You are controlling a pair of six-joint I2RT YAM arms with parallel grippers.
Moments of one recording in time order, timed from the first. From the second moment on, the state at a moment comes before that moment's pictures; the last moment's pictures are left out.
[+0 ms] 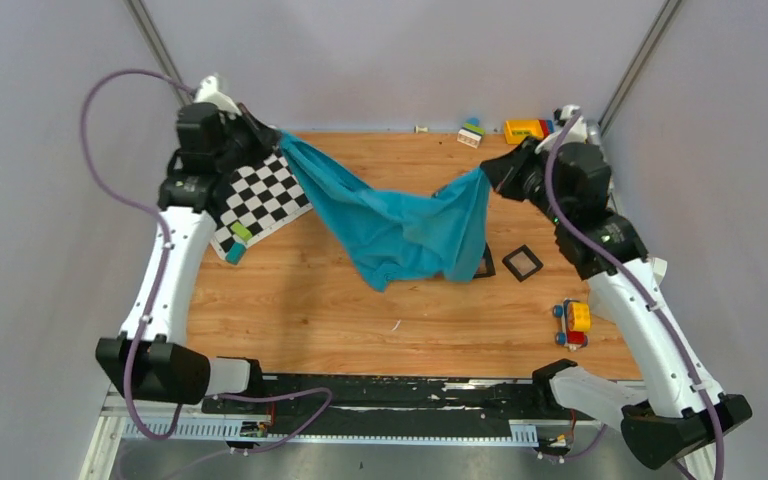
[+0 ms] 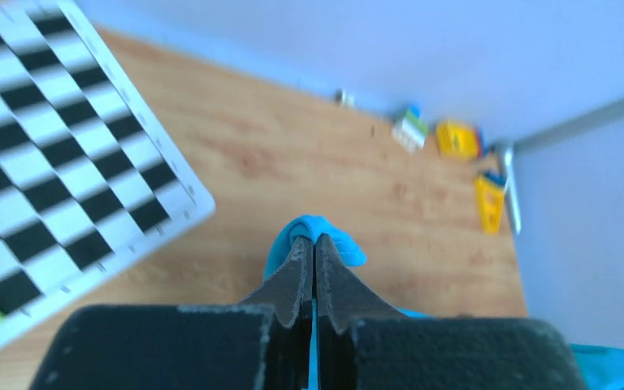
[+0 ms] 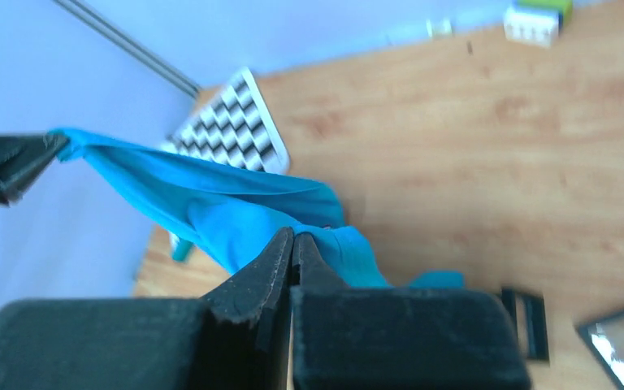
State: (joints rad) left arm -0.11 1.35 1.35 -0.35 0.19 -0.54; right arm 0.43 1.04 1.21 -0.45 0.03 0.58
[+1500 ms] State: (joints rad) left arm 0.13 1.38 1.97 -0.76 -0.01 -0.44; right arm 0.22 1.29 1.69 -0.40 -0.50 0.78
